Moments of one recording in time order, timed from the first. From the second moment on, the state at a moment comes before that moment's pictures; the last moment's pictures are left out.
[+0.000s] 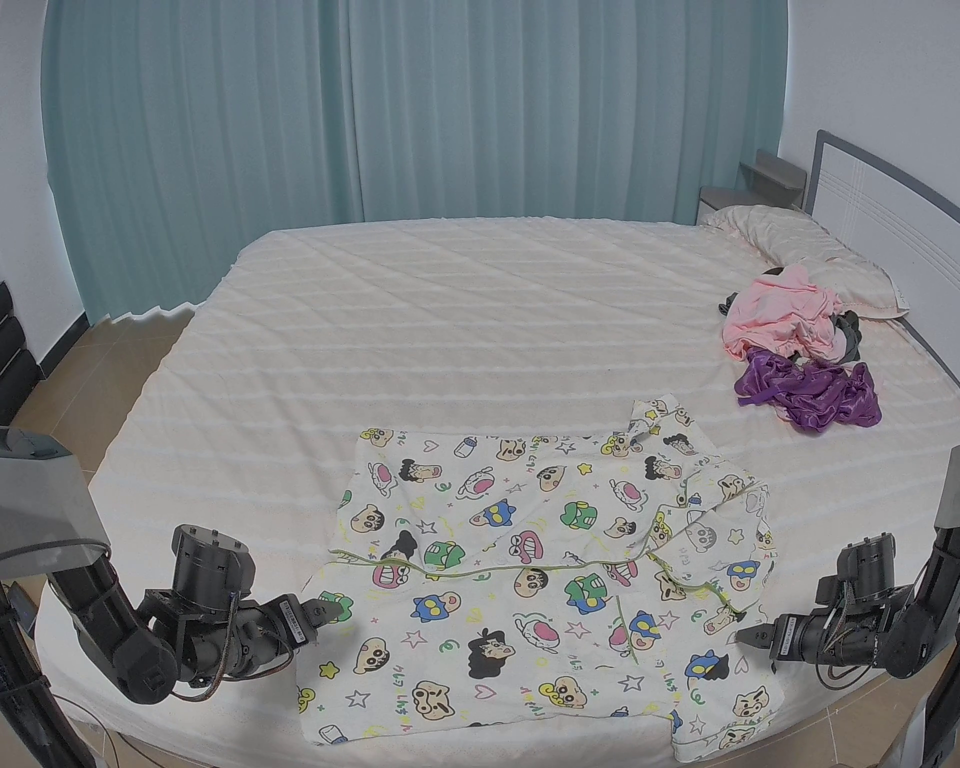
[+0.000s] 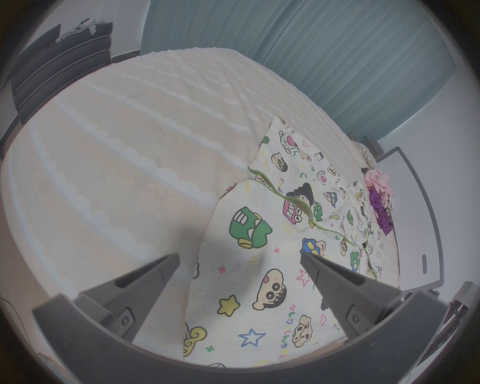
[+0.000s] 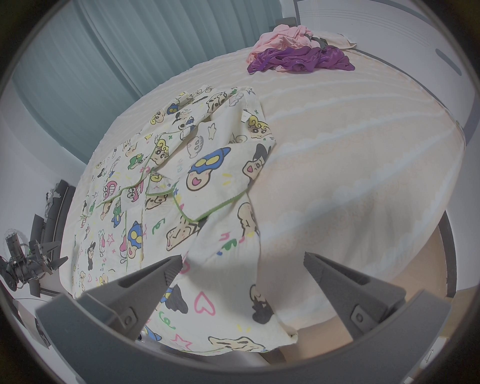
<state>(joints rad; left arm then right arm) -0.33 1.96 -0.25 -0.89 0.01 -0.76 0.08 2.00 -0.04 -1.05 0.03 0.36</state>
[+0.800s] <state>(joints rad) -0.34 1.96 -0.26 -0.89 0.03 -0.76 0.08 2.00 -0.04 -1.05 0.04 0.36</state>
